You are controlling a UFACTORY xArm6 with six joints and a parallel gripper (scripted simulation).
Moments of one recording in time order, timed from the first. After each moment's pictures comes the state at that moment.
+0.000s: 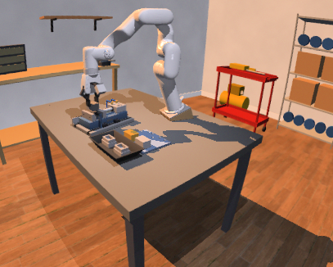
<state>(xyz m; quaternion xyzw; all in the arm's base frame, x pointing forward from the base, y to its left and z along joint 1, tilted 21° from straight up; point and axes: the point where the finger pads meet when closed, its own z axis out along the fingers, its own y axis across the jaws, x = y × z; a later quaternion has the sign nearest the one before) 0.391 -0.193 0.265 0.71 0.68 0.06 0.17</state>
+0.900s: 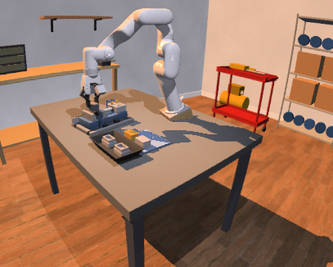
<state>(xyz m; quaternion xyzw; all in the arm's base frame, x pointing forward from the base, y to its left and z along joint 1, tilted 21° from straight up) 0.392 -0.193 0.262 0.71 0.68 0.06 0.17</state>
